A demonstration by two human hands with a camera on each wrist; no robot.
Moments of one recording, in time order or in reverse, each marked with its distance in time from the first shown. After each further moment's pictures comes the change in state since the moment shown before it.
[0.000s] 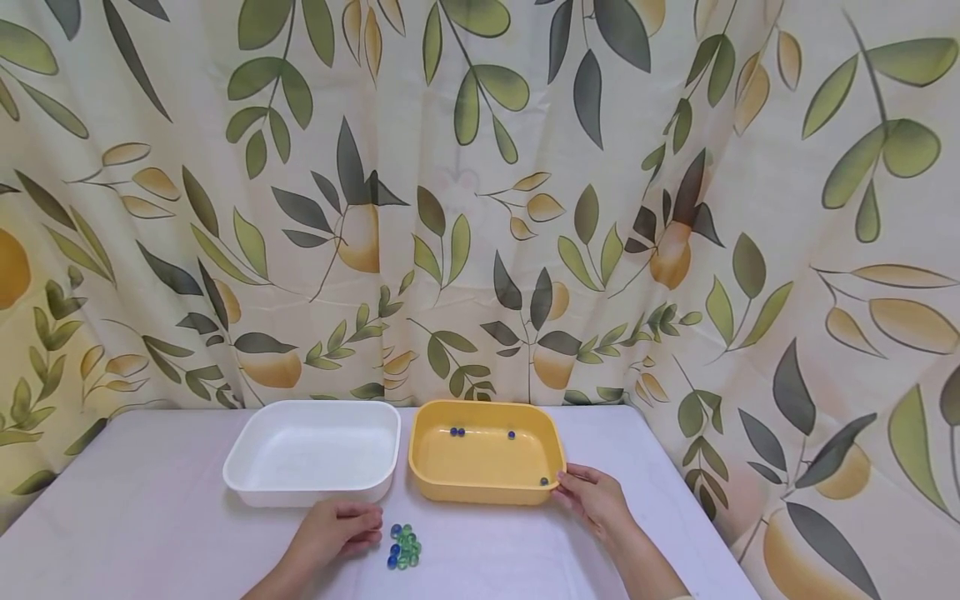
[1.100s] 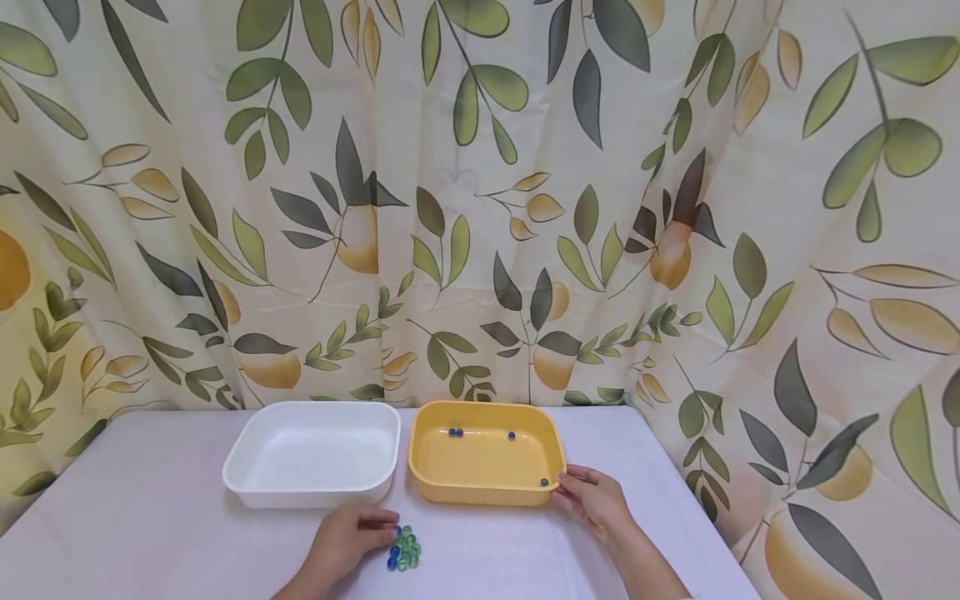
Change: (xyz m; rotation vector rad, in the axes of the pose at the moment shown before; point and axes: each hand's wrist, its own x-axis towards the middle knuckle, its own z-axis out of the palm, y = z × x) left_hand 0.005 -0.006 0.021 0.381 0.043 0.170; right_hand 0.001 0.001 0.000 0.022 -0.010 -0.018
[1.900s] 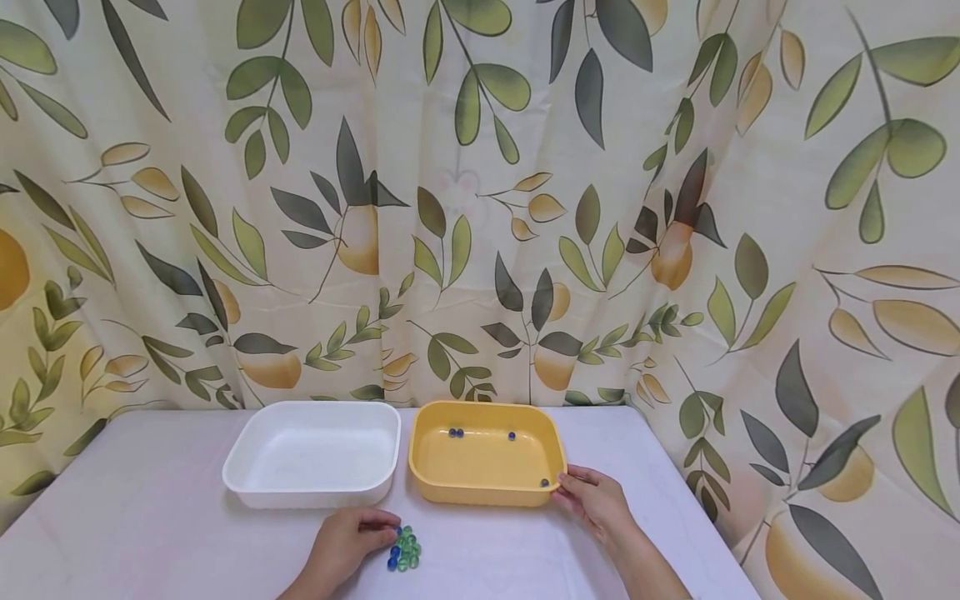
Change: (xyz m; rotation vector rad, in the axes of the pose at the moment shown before) left_hand -0.001 -0.001 0.002 0.041 -0.002 -0.015; right_hand 0.001 0.000 0.000 0.000 0.005 0.014
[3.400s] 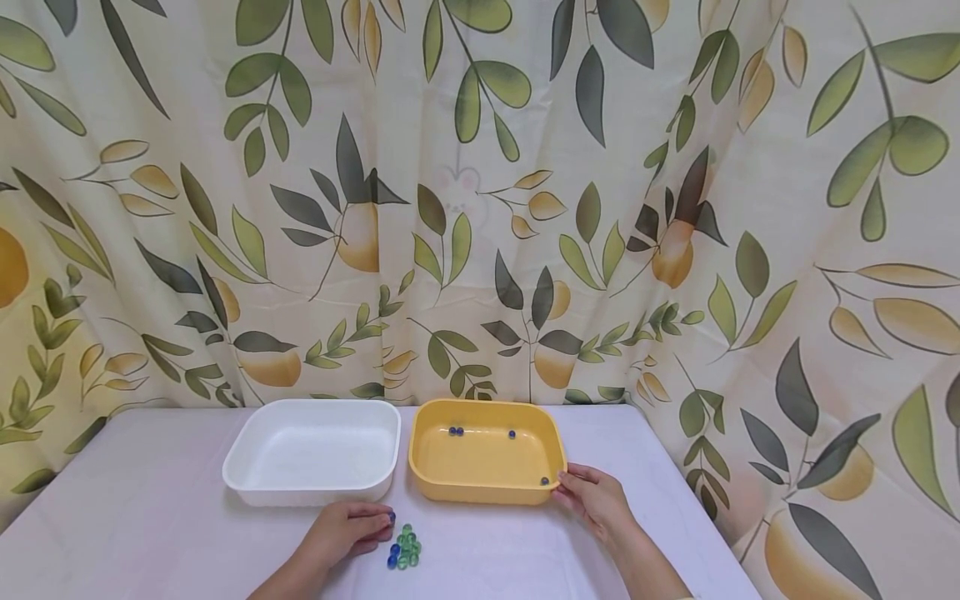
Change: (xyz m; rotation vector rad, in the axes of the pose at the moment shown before) left_hand 0.009 -0.005 -0.012 -0.429 -0.129 -0.187; right_hand -0.002 -0.002 0.000 -0.002 -0.008 0.002
